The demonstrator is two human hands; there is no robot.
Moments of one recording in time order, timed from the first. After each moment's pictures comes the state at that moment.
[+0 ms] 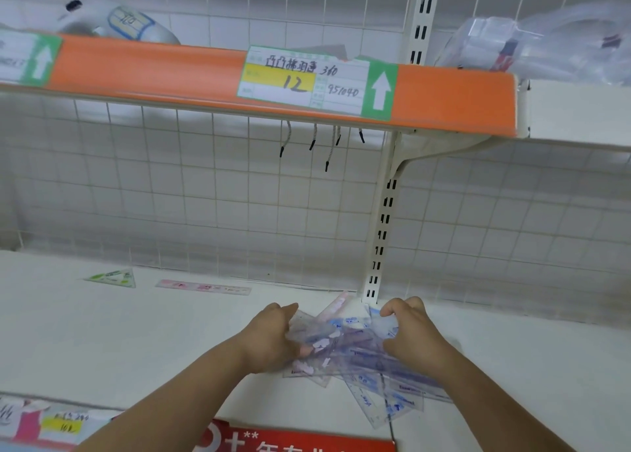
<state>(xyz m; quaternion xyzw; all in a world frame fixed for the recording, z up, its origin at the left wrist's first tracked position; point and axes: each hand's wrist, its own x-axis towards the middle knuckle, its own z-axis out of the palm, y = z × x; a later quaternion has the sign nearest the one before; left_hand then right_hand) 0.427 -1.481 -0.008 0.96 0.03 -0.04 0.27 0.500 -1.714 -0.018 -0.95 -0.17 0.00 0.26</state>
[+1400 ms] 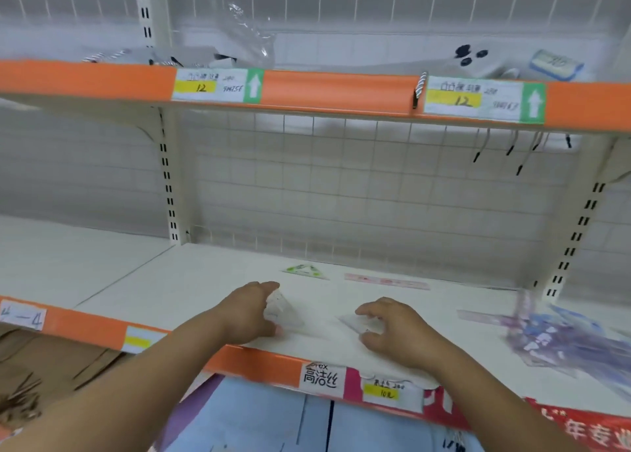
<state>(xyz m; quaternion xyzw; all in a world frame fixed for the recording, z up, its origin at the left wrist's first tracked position) 0.278 -1.104 0.006 0.98 0.09 -0.01 0.17 0.362 -1.358 -0.017 -0.92 -0.32 0.02 0.23</state>
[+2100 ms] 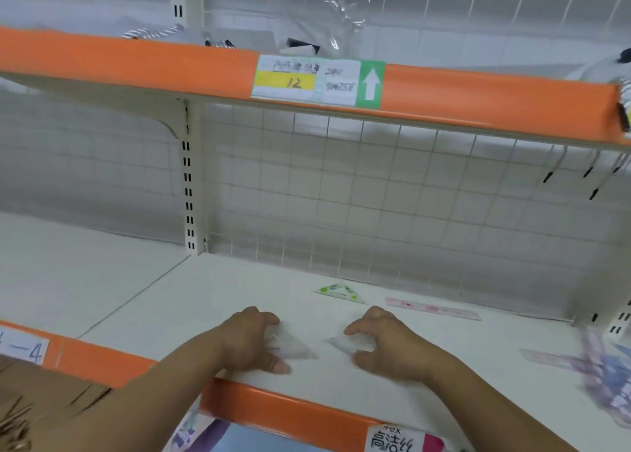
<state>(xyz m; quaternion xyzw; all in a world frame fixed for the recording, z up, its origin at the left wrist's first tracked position) 0.310 -1.002 -0.025 0.97 0.08 -0.10 0.19 0.394 -1.248 -0.020 -0.91 -0.36 0.07 0.18</state>
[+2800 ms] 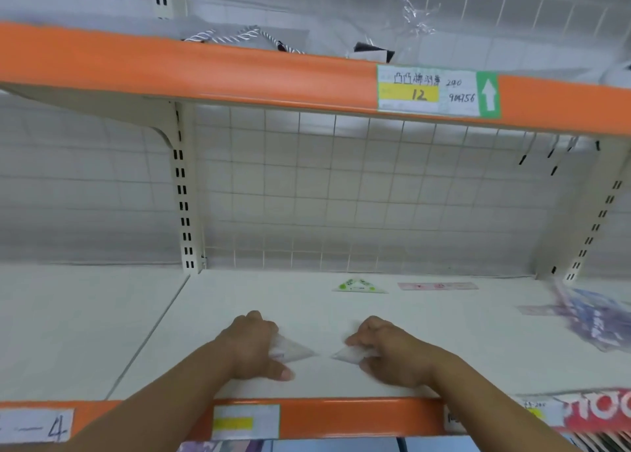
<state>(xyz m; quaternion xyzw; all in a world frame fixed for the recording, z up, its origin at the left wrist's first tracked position) 0.315 -0.913 -0.027 0.99 -0.06 -0.12 0.07 0.347 -1.170 -0.032 -0.94 -0.29 0.09 0.15</state>
